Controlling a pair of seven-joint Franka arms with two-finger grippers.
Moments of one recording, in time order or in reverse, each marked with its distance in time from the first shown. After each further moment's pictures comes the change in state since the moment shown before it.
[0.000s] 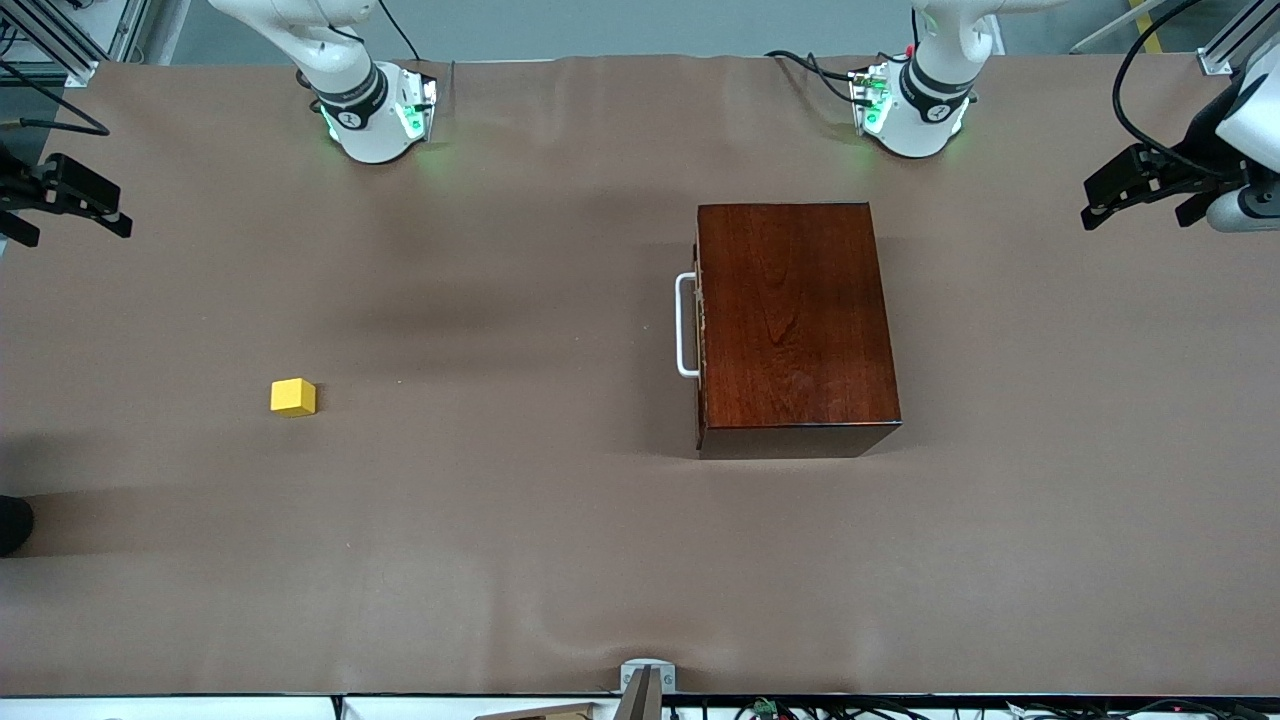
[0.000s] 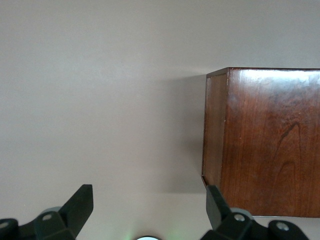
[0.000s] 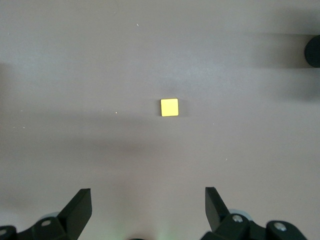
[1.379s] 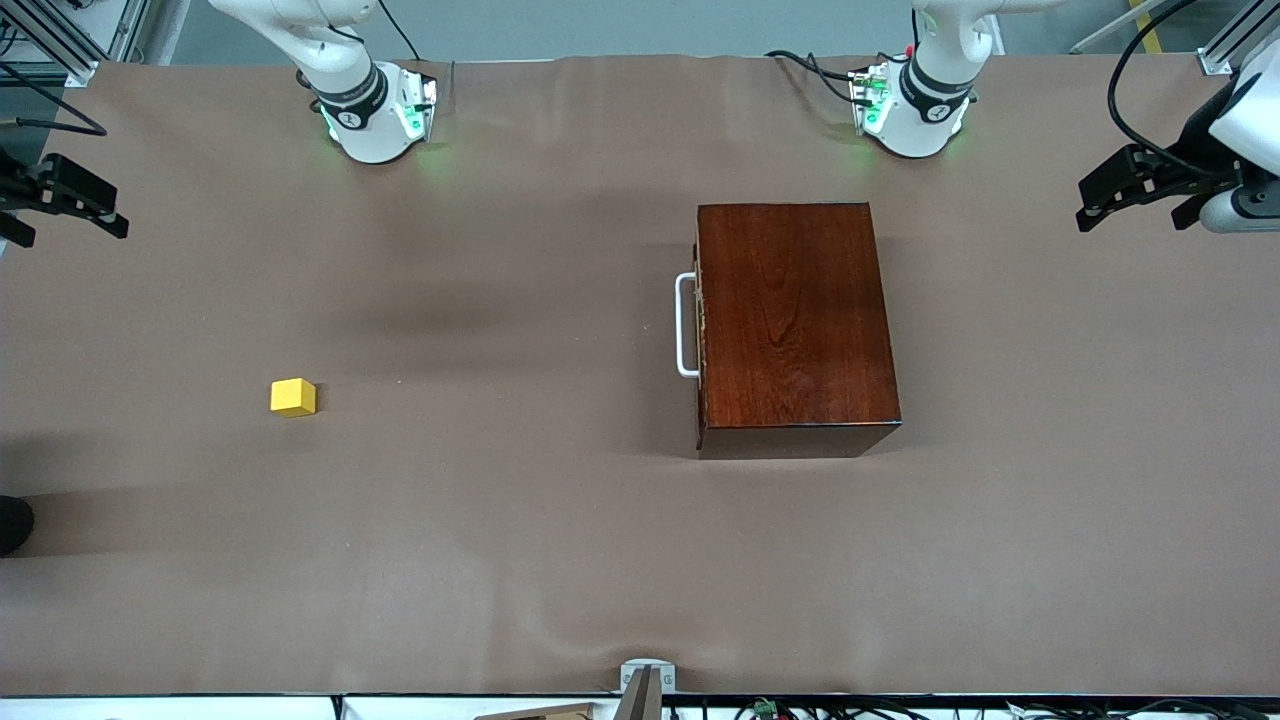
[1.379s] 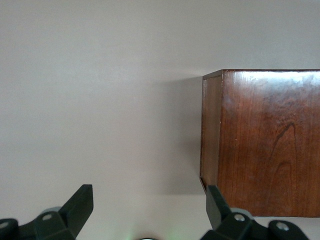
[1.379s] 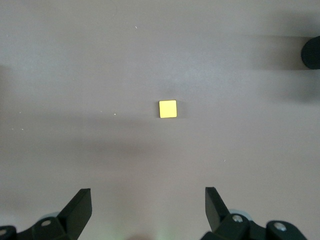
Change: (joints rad) left arm -0.003 0.016 -0.015 0.016 0.000 0.000 0.000; right arm -0.001 0.001 0.000 0.005 -0.004 0.005 0.000
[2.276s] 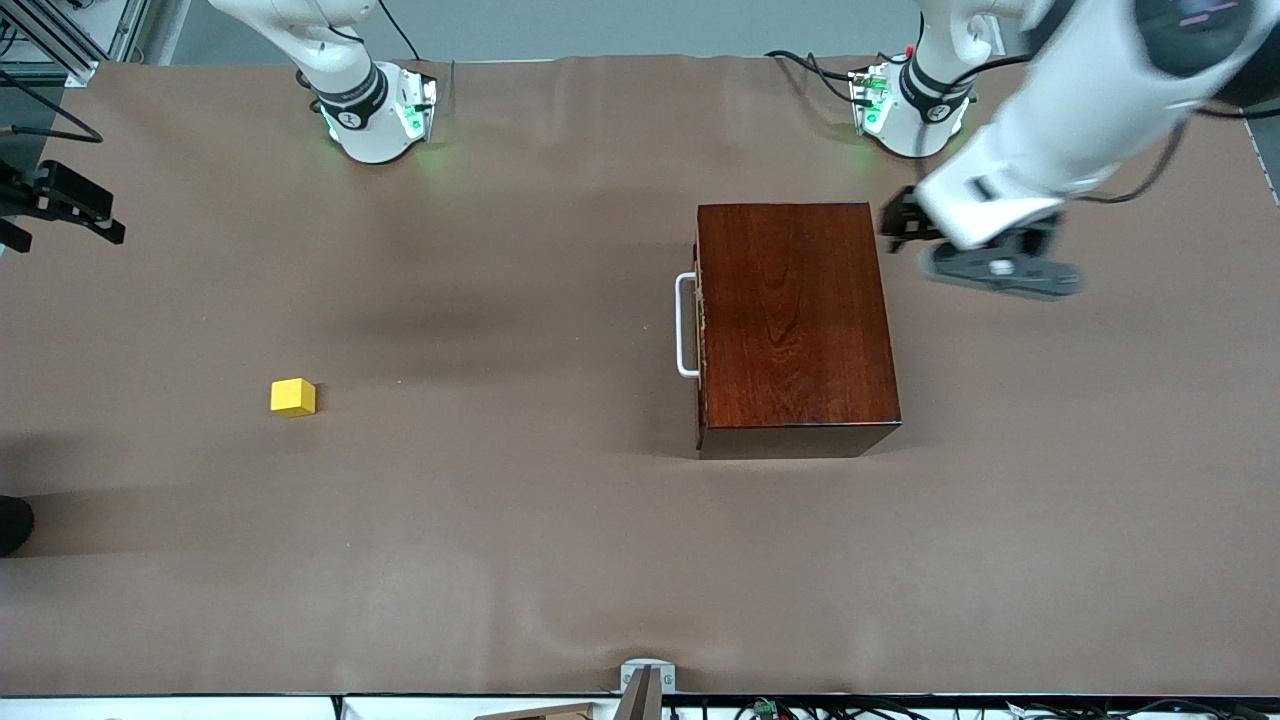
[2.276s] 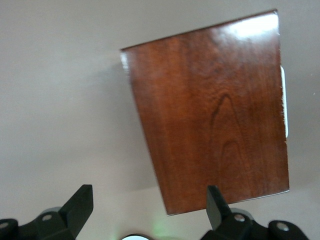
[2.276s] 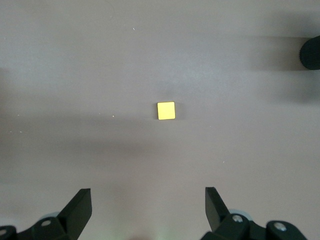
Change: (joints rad) left arm -0.288 0.198 -0.062 0.059 0.021 0.005 -0.105; right arm -0.004 0.020 -0.003 0.017 -0.001 0.004 0.000
